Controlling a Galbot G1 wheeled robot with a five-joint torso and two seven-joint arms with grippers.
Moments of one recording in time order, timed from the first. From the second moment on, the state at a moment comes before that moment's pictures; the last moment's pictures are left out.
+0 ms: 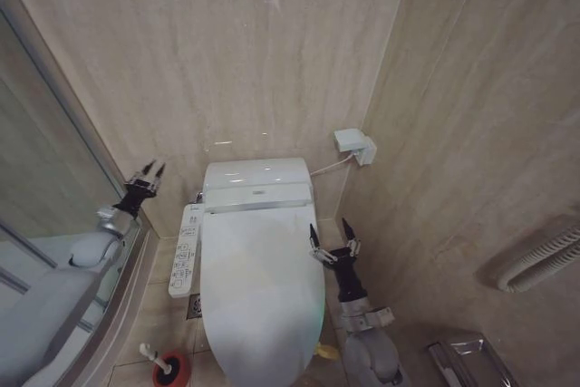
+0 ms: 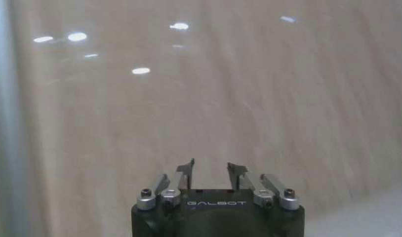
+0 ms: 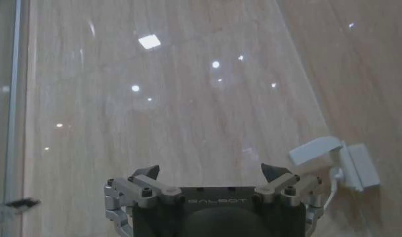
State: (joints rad) left arm 0.76 -0.81 -0.30 -1.37 -0.60 -0.36 0.04; right arm -1.31 1.48 0.39 1.73 0.35 0.59 -0.23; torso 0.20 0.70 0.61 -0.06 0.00
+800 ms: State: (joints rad) left arm 1.76 -1.14 -0.81 -2.35 -0.49 -0.24 -0.19; right arm -1.41 1.45 0.49 1.87 0.35 0.57 -0.17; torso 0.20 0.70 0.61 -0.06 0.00
